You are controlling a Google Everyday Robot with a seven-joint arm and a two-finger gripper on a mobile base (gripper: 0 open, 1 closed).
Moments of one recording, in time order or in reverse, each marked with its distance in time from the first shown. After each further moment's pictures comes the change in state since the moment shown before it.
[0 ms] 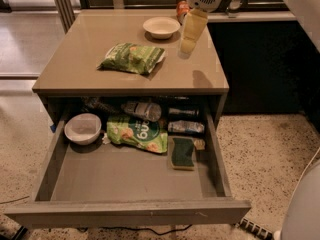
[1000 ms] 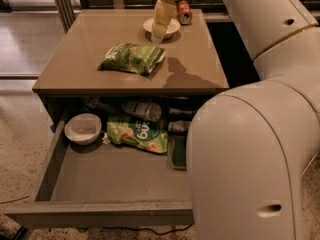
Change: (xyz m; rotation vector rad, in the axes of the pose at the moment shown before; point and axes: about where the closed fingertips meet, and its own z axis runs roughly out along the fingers) arm -0.070 -0.053 0.043 -0.021 -0.067 -0.053
